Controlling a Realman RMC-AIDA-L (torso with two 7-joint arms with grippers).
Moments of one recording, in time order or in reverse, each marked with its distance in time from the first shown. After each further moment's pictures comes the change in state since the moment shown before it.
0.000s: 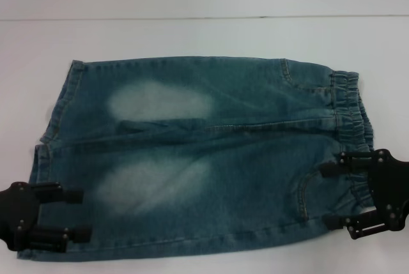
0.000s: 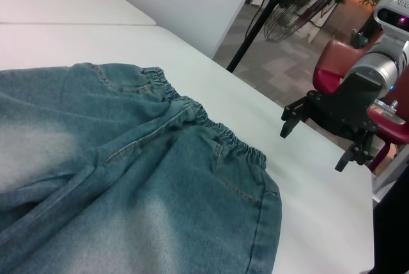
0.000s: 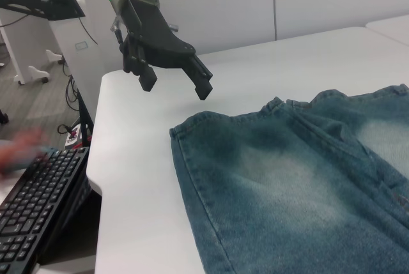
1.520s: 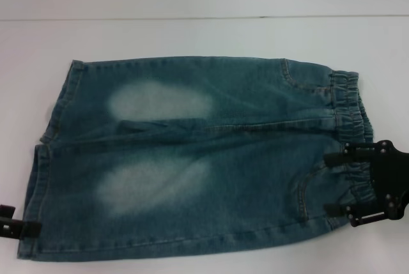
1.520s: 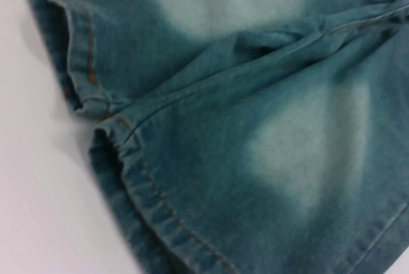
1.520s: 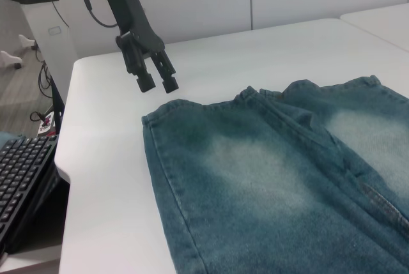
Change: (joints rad) left arm 0.008 -0.040 0.087 0.364 0.254 -0.100 -0.481; right arm 0.001 -0.002 0.000 -0.013 -0.004 0.051 -0.003
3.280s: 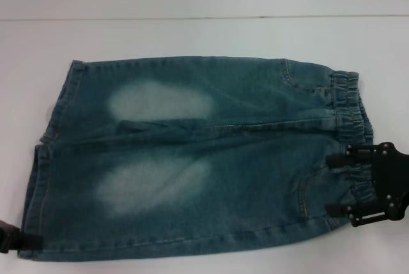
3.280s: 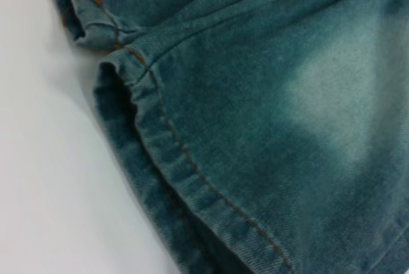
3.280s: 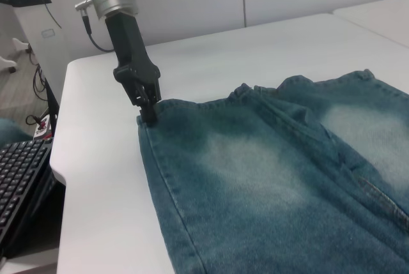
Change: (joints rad) left arm -0.028 -0.012 0.105 -0.130 0.099 -0.141 -0.016; right arm -0.005 -0.002 0.001 0.008 -0.002 0.011 0.023
